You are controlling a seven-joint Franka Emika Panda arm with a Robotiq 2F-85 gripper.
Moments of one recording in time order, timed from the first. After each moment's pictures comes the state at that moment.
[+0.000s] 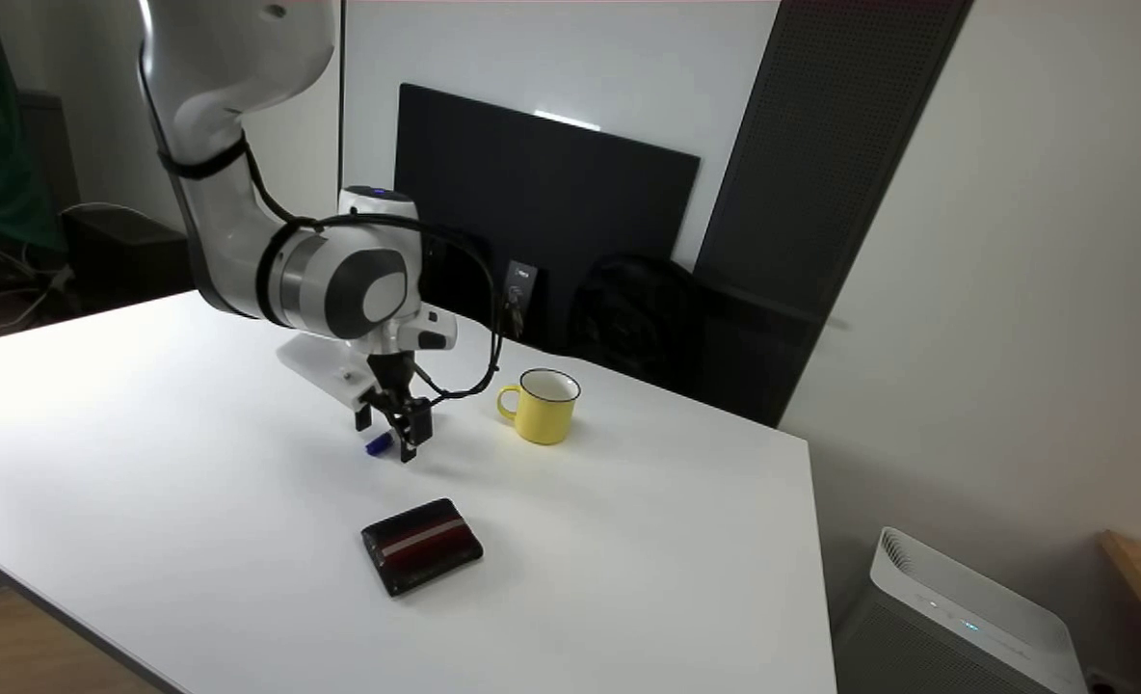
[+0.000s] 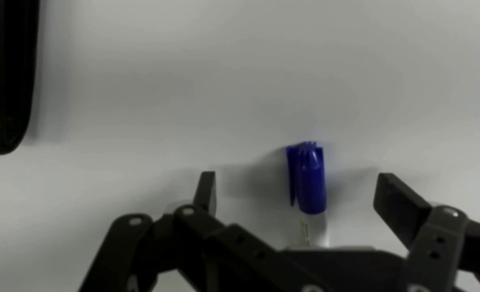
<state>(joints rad) 0.23 0.63 -0.07 -2.16 0.03 2.89 0.33</state>
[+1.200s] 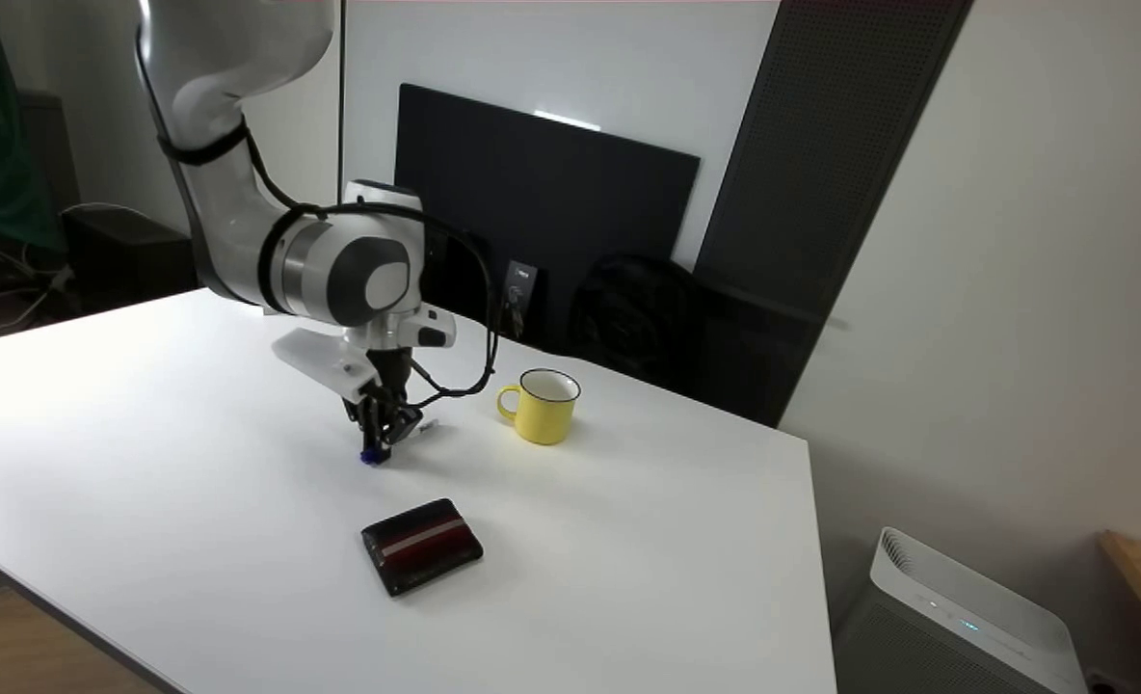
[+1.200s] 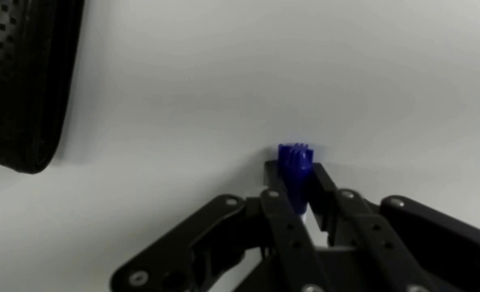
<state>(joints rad) 0.22 0.60 -0.06 -2.16 0.03 2.77 0.30</state>
